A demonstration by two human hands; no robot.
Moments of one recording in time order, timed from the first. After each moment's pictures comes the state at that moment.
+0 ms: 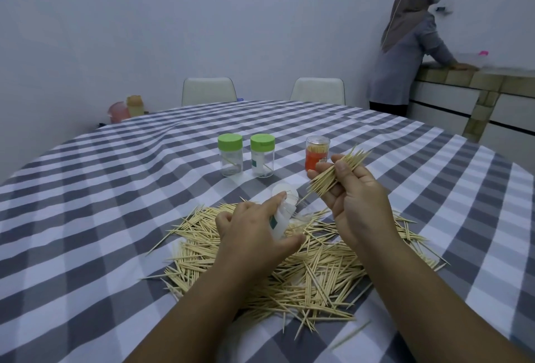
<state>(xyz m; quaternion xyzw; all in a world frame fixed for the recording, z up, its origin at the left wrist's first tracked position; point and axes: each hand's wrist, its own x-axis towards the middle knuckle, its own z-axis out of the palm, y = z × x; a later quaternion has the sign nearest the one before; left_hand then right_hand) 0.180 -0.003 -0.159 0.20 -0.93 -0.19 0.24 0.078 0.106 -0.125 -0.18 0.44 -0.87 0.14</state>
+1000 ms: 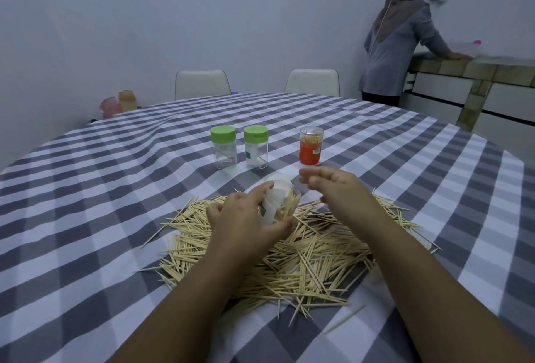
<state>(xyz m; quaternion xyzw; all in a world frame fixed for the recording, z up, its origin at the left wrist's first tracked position) 0.179 -0.009 -0.161 0.21 -0.92 -0.22 0.25 0.076 0.120 -0.127 -0.30 0.77 -0.55 0.12</state>
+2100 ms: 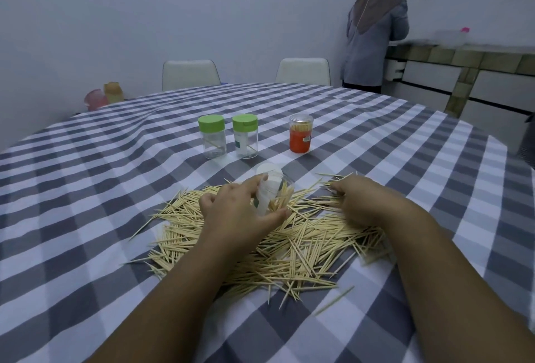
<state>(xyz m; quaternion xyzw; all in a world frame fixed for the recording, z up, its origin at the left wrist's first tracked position) 0.180 -0.005 -0.160 0.20 -0.93 -0.22 0.21 0.043 0.151 -0.136 -0.31 0.95 -0.05 0.08</state>
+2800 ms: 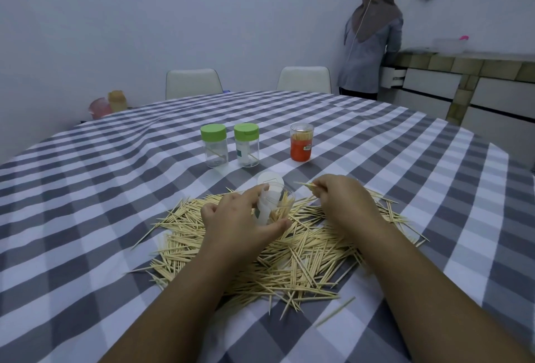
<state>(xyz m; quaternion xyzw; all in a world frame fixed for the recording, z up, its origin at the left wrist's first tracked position) 0.179 -0.007 -0.163 0.20 -0.93 -0.22 0.22 0.056 0.125 -0.145 -0.29 0.92 -0.24 -0.05</state>
